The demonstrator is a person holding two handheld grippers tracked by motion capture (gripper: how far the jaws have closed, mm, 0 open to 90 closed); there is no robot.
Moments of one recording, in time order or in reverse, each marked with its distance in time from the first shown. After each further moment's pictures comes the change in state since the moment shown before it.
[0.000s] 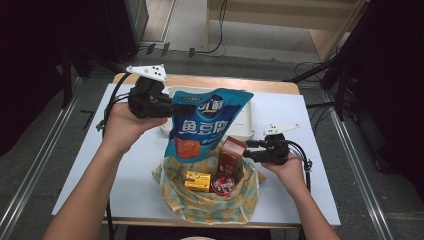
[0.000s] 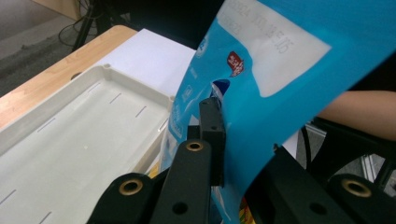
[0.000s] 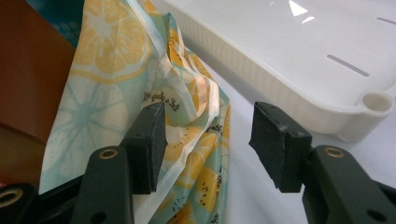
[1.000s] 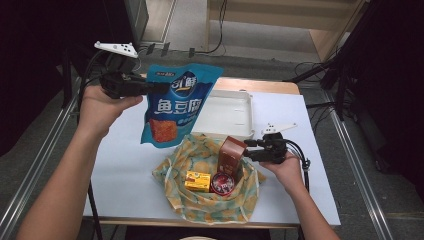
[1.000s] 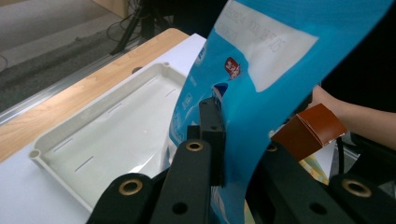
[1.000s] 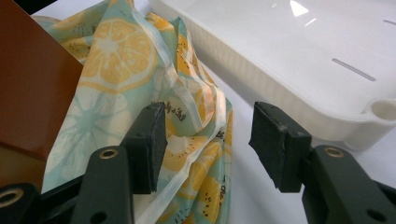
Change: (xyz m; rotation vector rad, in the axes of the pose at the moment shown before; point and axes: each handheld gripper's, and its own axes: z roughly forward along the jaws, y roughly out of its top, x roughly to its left) left arm 0.046 0.000 -0.045 -0.019 0.142 -0.097; right arm 0.001 0.003 0.005 -0.001 0.005 0.003
